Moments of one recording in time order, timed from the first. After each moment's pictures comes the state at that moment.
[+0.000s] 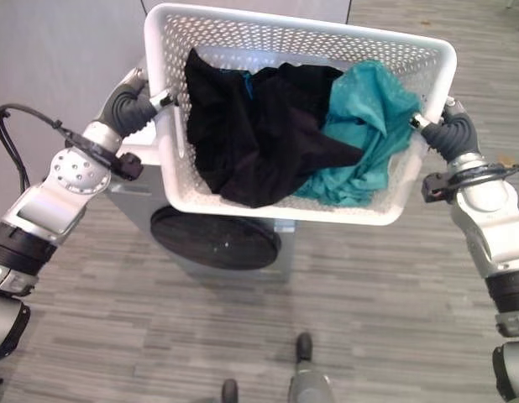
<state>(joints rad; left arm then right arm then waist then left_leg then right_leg) -0.97 0.83 -0.52 0.30 -0.23 -0.08 0.14 -0.62 -1.06 0.20 0.26 0.58 0.07 -0.08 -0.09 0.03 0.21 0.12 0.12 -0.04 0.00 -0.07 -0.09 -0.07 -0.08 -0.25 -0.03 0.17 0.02</state>
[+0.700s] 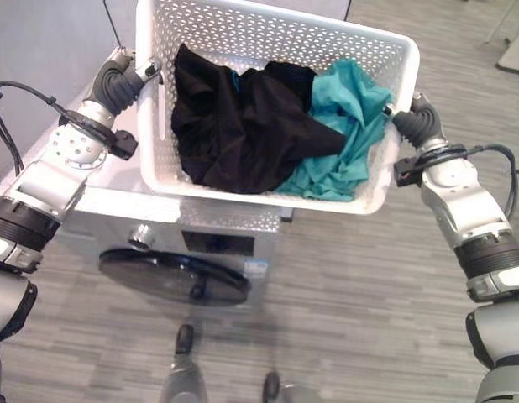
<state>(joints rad) -1.07 0.86 -0.62 0.46 -0.27 -0.05 0.18 -0.85 -0.95 0.40 0.42 0.56 0.09 -0.12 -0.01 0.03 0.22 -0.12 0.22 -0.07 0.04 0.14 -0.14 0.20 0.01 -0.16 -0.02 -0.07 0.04</state>
